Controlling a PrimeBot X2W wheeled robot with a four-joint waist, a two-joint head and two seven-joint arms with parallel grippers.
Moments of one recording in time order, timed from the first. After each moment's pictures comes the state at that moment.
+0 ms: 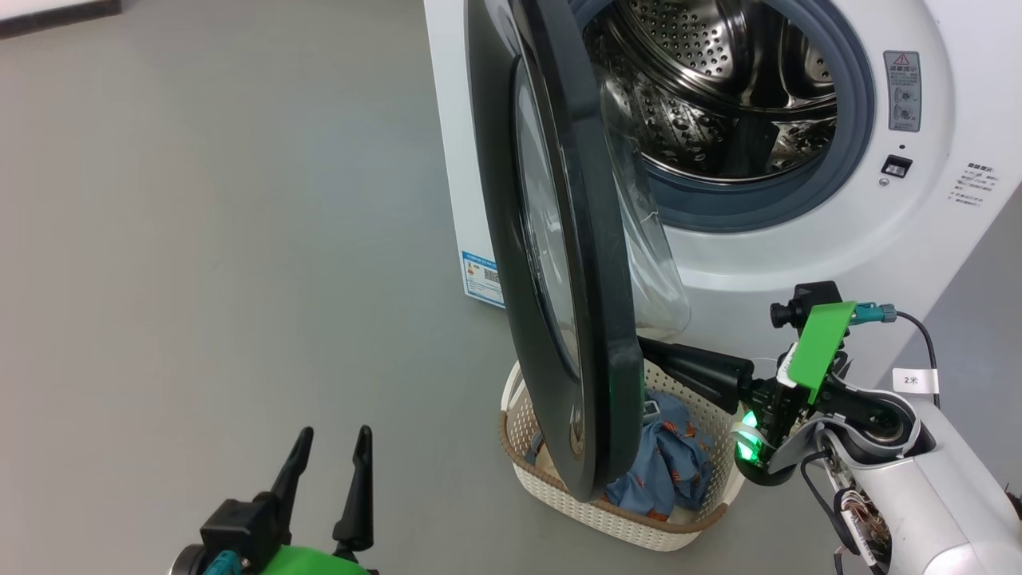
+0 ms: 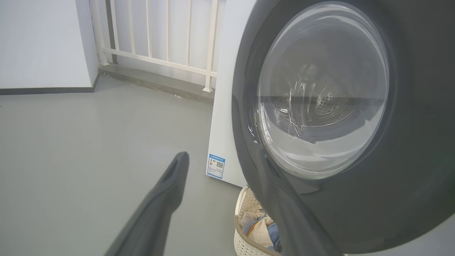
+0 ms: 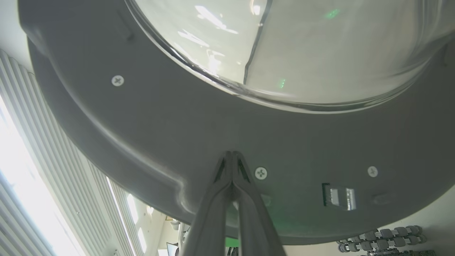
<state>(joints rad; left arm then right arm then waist) -0.12 0.04 -0.19 0.37 -0.31 -0.10 -0.26 -0.50 -0.13 0.20 0.58 1.73 0.12 0.86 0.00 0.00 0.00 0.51</state>
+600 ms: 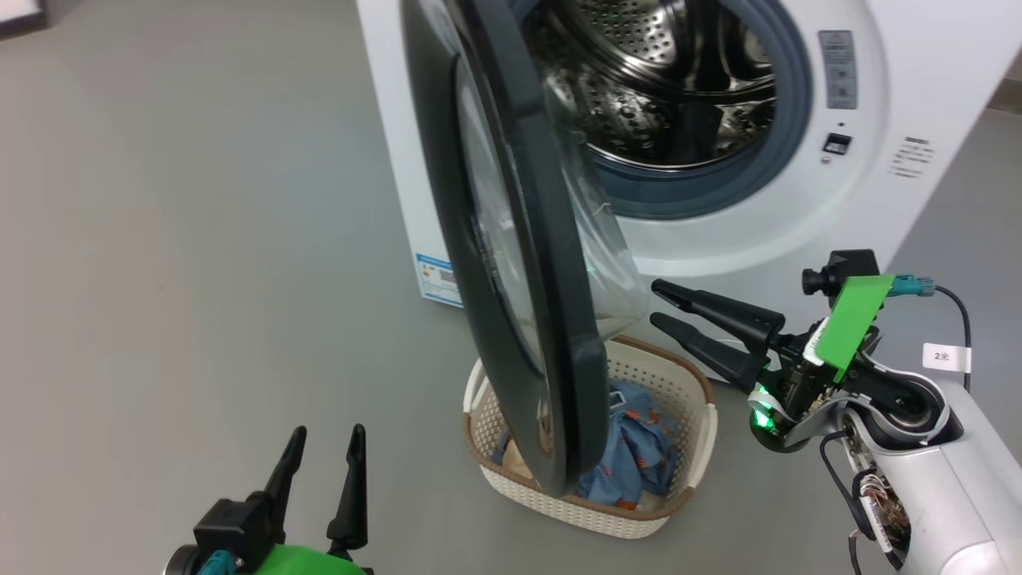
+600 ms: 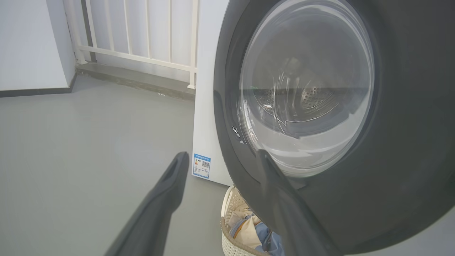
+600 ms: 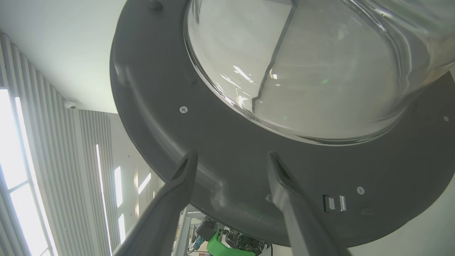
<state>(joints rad) -0.12 0.04 -0.18 0.37 -0.30 -0.10 -0.26 -0.49 -0.14 0.13 0.48 1.69 0.12 0.83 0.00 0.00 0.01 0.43</state>
